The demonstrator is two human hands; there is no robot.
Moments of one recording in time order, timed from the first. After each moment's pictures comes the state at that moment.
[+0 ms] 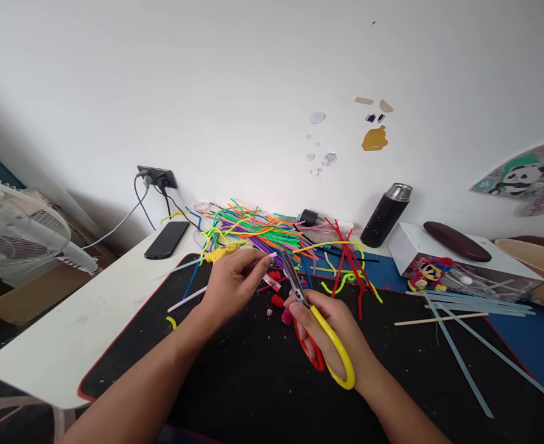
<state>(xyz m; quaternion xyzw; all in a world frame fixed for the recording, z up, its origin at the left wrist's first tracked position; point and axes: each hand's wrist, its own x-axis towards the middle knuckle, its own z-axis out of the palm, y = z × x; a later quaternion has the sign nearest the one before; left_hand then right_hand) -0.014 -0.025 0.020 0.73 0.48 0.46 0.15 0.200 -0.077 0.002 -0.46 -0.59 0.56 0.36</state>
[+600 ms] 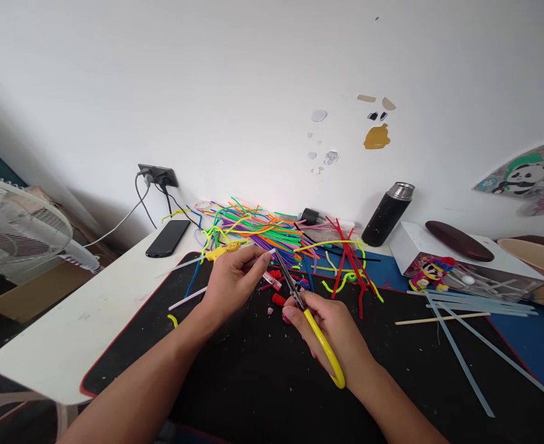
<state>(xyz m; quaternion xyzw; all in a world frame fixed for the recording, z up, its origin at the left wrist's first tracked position) -0.011 -0.025 0.022 0.70 0.49 0.48 0.21 0.197 -0.074 0.001 -0.48 -0.67 0.44 0.36</state>
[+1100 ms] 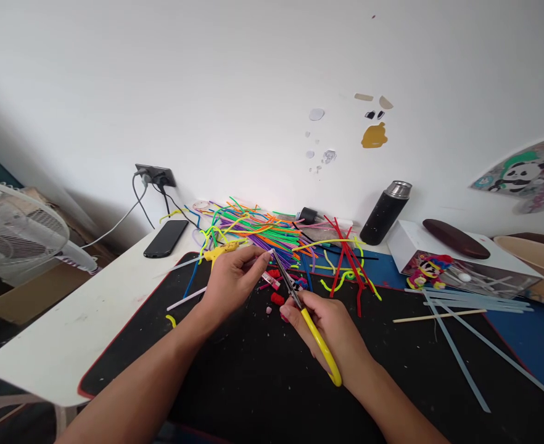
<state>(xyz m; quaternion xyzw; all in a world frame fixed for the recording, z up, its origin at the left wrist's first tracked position) -0.010 -0.023 0.020 0.70 0.50 0.47 0.21 0.199 -0.073 0.005 -0.49 -0.72 0.37 0.33</state>
